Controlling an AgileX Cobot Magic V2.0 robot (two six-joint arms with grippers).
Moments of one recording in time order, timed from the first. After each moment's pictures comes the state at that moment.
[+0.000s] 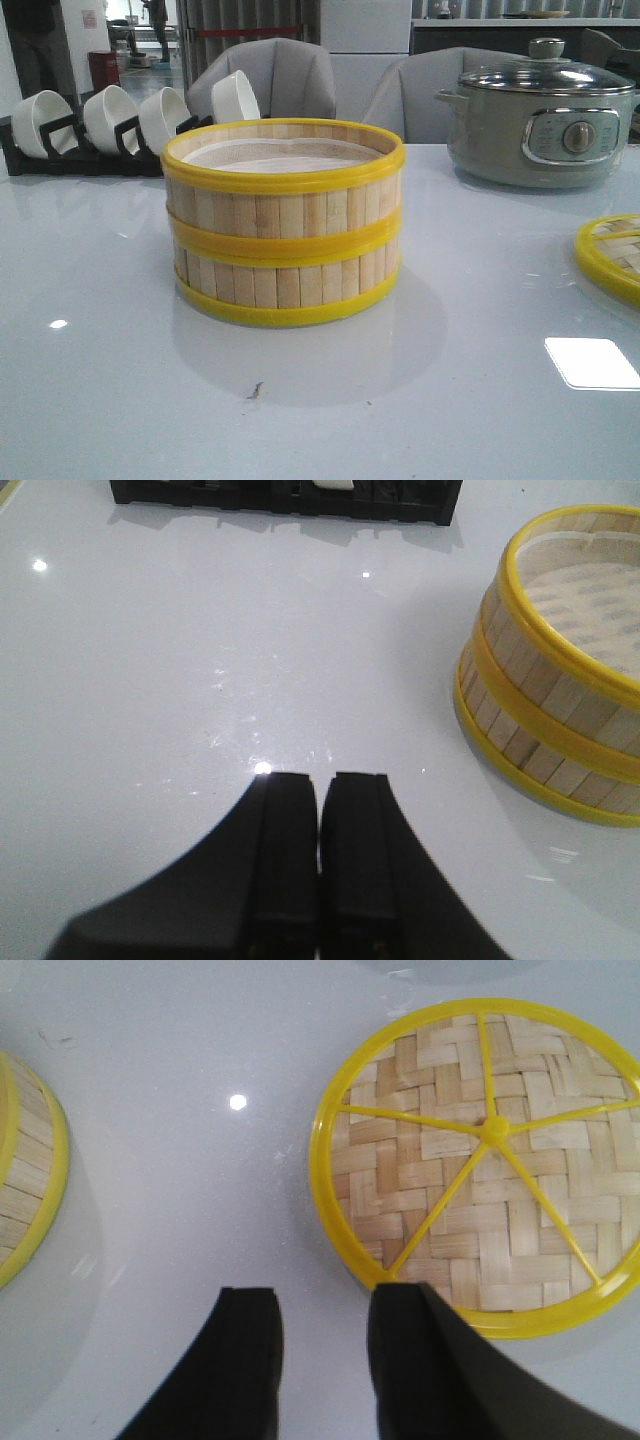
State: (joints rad) left arm -0.13 0.71 -0.54 0.01 0.42 -0.12; right arm -0.11 1.19 -0.91 0.18 0.62 -0.02
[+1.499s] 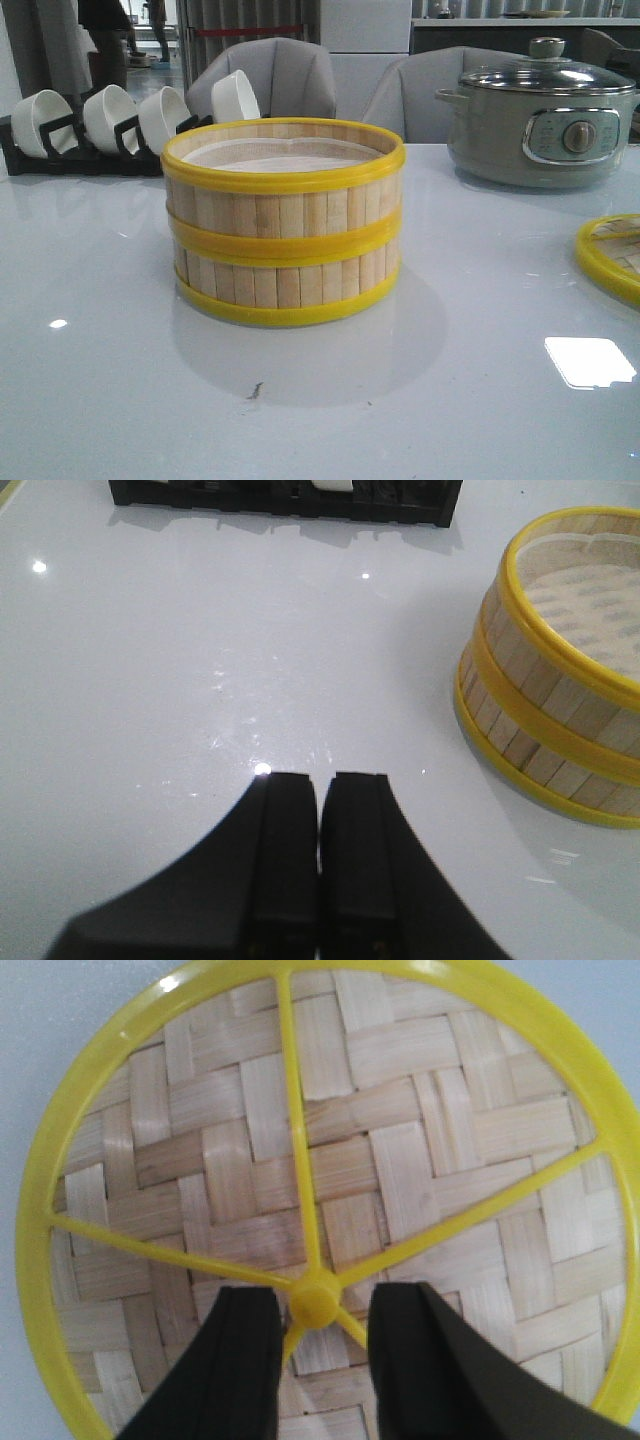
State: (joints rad) left arm -0.13 0.71 -0.54 0.01 0.41 -0.12; right arm -0.28 1.90 -1.39 0.14 0.76 -0.02
